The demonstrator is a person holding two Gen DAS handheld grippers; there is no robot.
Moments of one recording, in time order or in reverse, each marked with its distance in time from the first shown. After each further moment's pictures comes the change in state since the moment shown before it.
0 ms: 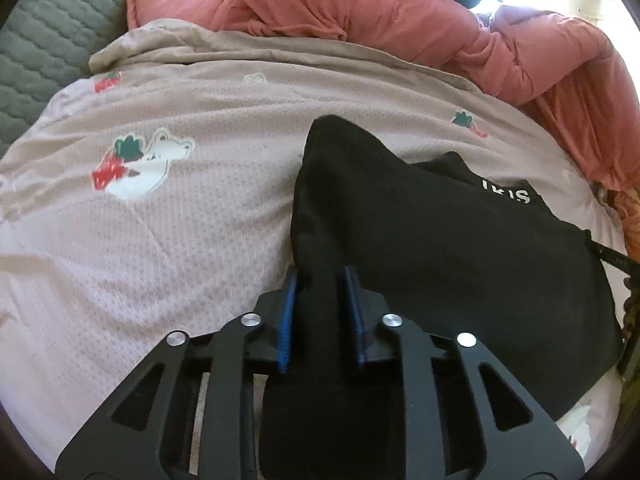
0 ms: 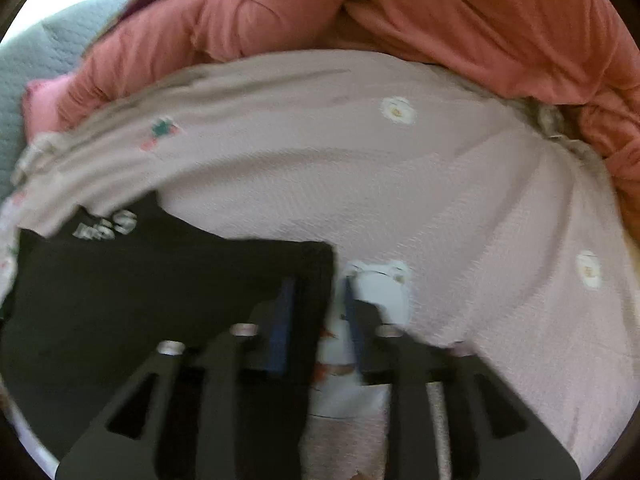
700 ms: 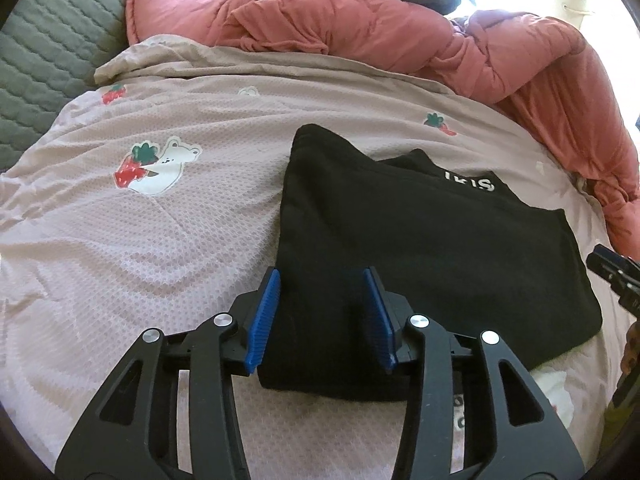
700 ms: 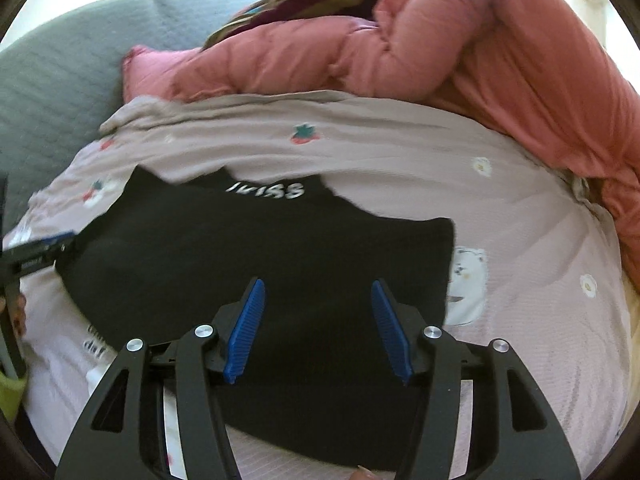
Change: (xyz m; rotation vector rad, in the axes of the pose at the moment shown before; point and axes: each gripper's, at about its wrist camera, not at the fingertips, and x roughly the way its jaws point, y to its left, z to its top) left arm -0.049 -0.013 -0.016 0.037 -0.017 -0.021; right arm -0.104 0.087 -0.056 -0.238 -0.119 0.188
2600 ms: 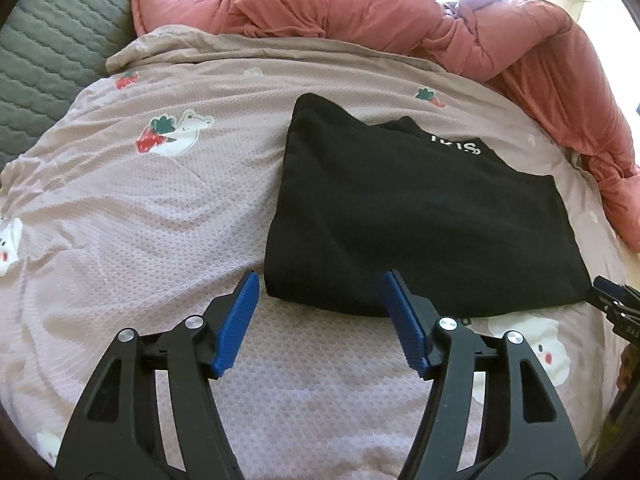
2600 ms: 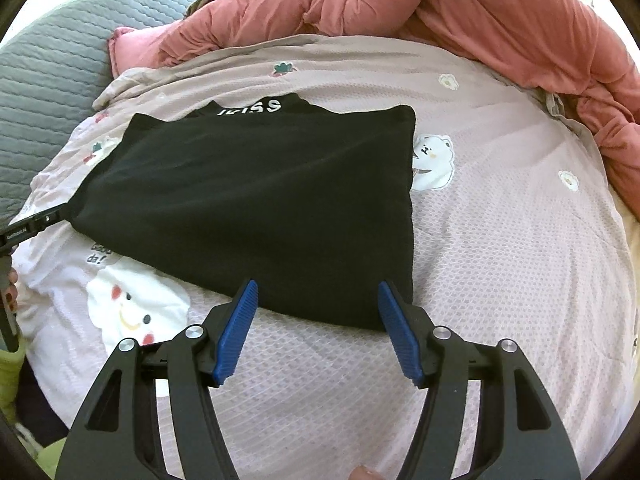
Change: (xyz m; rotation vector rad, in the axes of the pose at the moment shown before) left arm -0.033 -0.008 -0.034 0.013 0.050 0.024; right arm -0.034 -0.023 -0.076 0.100 0.146 0.004
